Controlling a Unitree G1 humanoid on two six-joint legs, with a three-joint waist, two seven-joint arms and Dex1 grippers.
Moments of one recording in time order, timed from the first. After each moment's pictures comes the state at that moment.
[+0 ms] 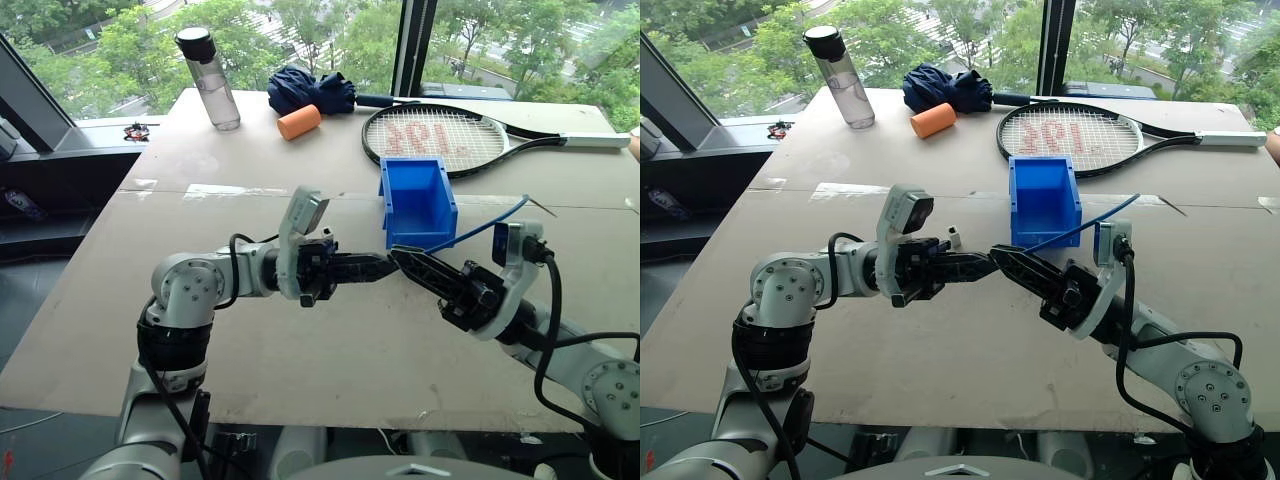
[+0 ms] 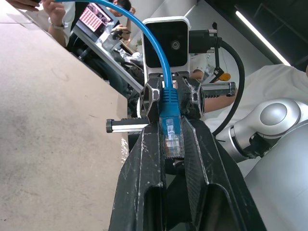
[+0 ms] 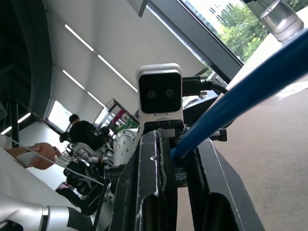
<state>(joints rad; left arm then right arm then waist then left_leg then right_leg) -0.52 0.47 0.03 -0.22 -1.17 1.21 -0.92 -0.05 -0.47 -0.02 -0.65 1.58 0.71 0.24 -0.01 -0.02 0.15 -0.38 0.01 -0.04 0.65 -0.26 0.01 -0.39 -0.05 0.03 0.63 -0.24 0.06</state>
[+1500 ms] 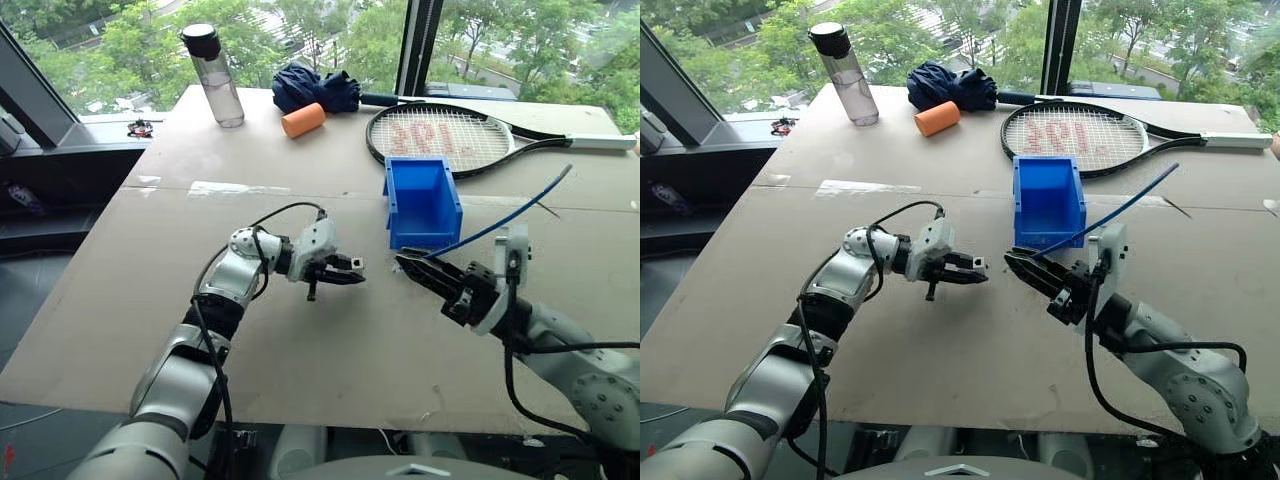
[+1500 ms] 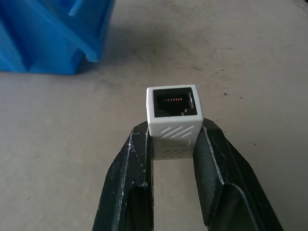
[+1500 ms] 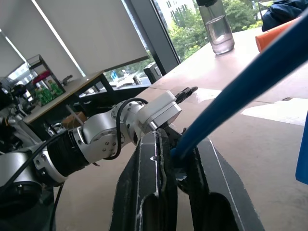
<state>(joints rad) -0.64 0.45 -0.32 0.44 -0.15 0.03 -1.41 -0.08 -0.56 0.10 -0.63 0.96 0.58 0.38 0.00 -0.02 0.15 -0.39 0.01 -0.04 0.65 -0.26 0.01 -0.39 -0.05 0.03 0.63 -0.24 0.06</state>
